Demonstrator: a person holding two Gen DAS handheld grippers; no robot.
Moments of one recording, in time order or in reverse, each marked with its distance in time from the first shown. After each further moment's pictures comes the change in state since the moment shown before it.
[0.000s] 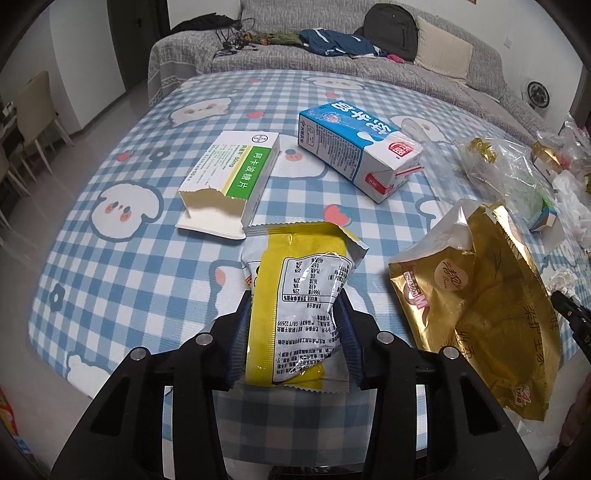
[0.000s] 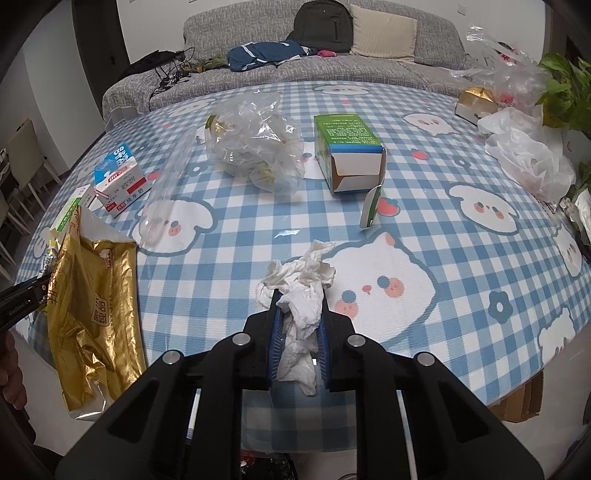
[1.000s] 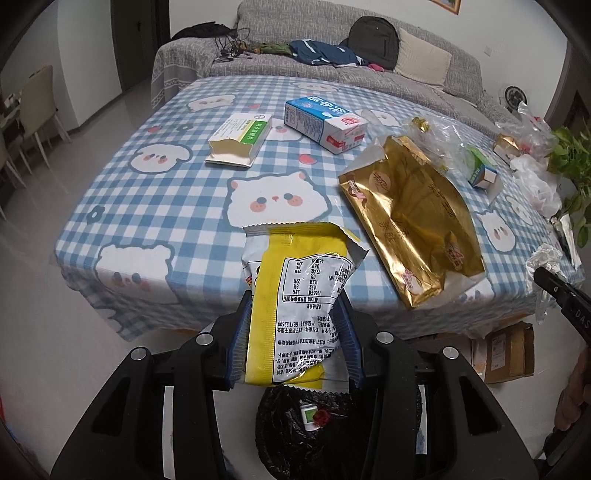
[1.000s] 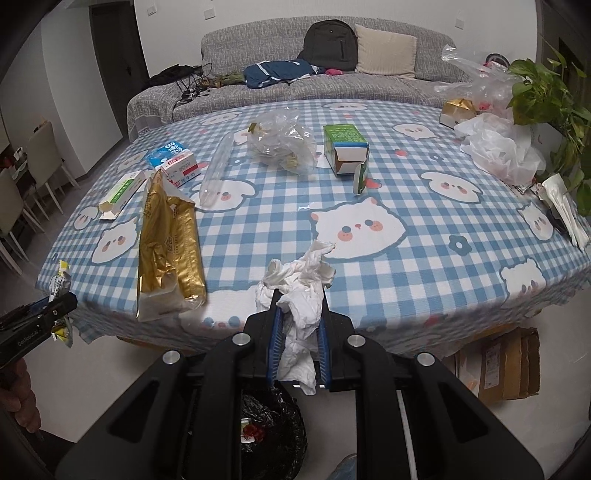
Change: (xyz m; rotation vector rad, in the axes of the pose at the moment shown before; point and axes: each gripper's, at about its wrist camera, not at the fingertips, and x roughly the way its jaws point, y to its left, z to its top) left arm -0.093 -0.005 -0.099 0.003 -0.039 -0.067; right arm -0.094 0.008 -0.071 -0.010 -0.072 0.037
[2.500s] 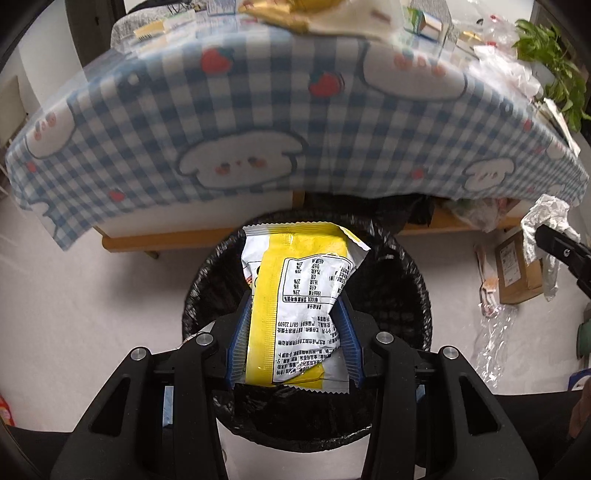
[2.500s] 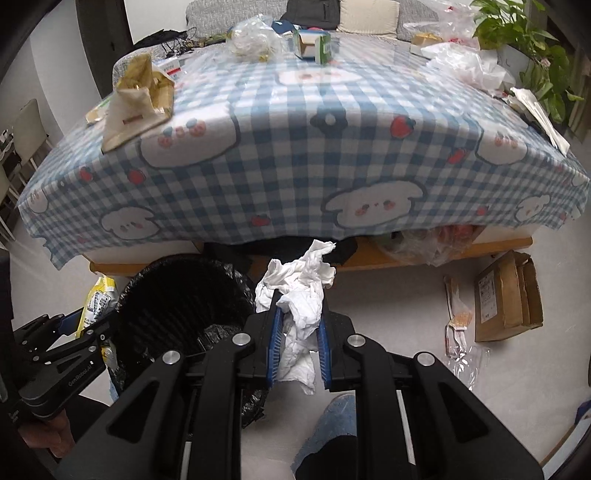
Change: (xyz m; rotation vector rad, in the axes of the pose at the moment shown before) left arm 0.066 -0.072 -0.171 0.131 0.161 -0.011; right arm 0.014 -0.027 -0.154 0.018 0.125 -0.069
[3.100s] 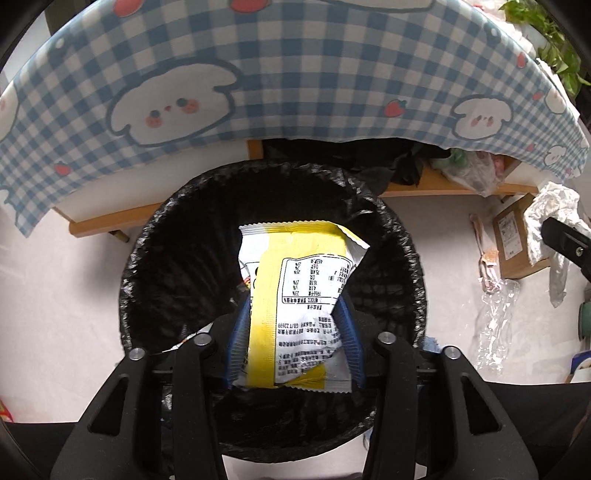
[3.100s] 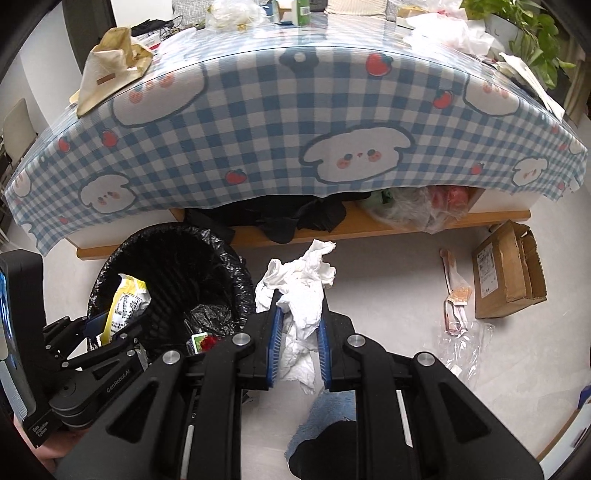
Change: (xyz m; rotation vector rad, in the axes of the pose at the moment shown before) left arm 0.047 -0.040 -0.023 0.040 0.061 -0.037; right arm 0.021 -0.017 -0.033 0.032 0.046 -0.017
